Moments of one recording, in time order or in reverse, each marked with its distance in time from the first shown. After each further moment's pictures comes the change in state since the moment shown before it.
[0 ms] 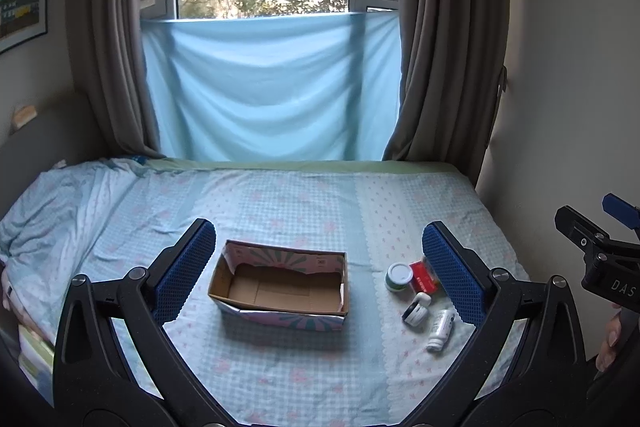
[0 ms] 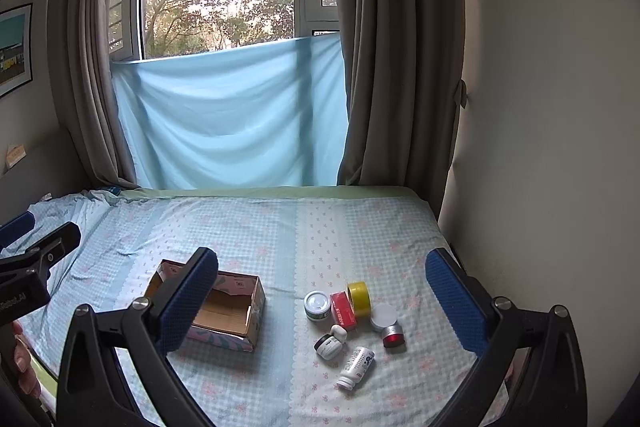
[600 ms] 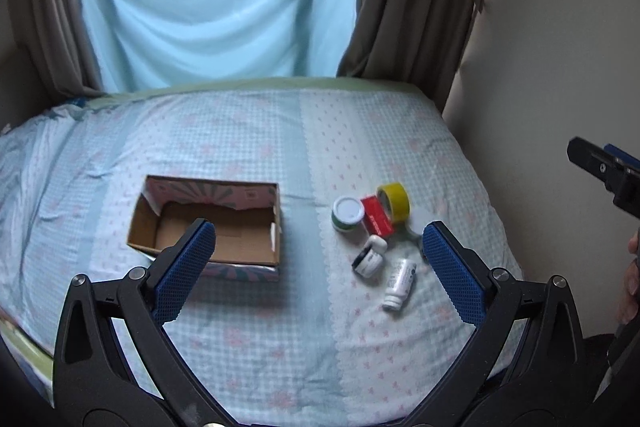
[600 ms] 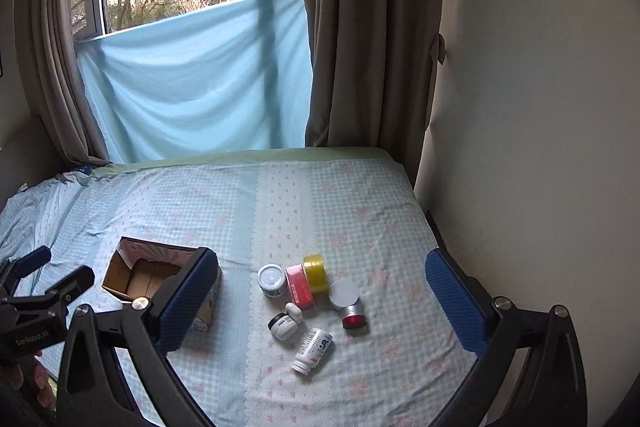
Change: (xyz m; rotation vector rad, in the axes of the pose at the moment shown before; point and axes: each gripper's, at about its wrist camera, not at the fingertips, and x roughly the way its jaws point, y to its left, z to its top) left arm 0.128 -0.086 -0.056 0.027 0.330 -0.154; right arm 0.088 -0.092 -0.007 0.028 0.189 -0.049
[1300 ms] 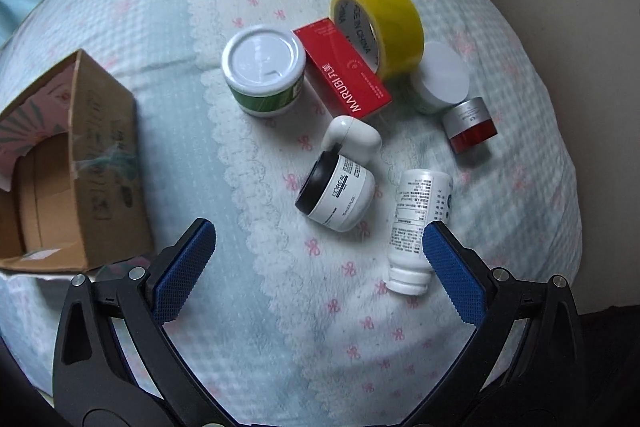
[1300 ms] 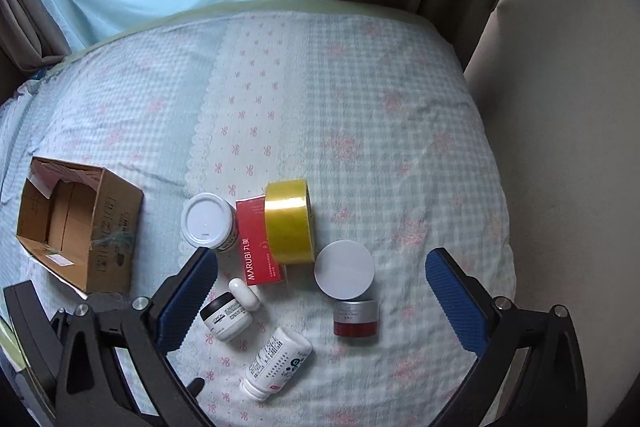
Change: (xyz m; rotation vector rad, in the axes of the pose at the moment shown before) left arm 0.330 -0.075 -0.096 0.182 0.499 -0.121; right arm 0.326 0.004 -0.044 -0.119 0.481 0.019
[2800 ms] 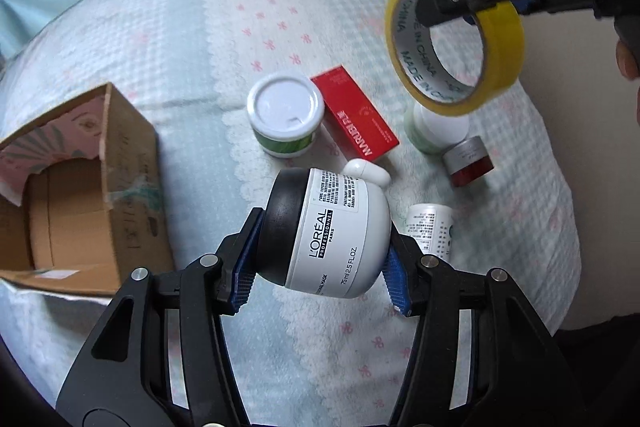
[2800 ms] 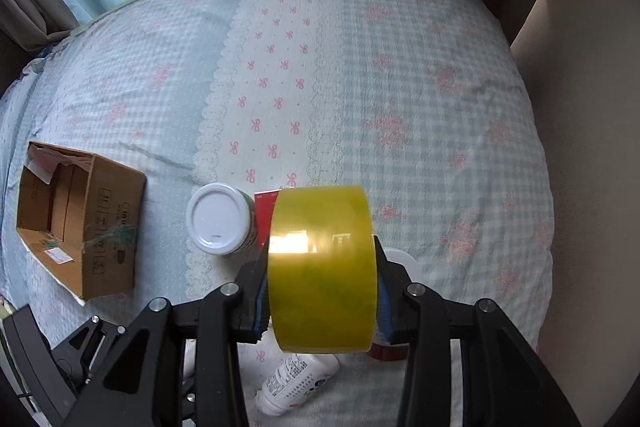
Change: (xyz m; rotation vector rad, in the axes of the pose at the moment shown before) left arm -0.059 0.027 0.002 -0.026 -0.151 0.008; right arm 0.015 0.022 0.016 -0.046 0.072 0.065
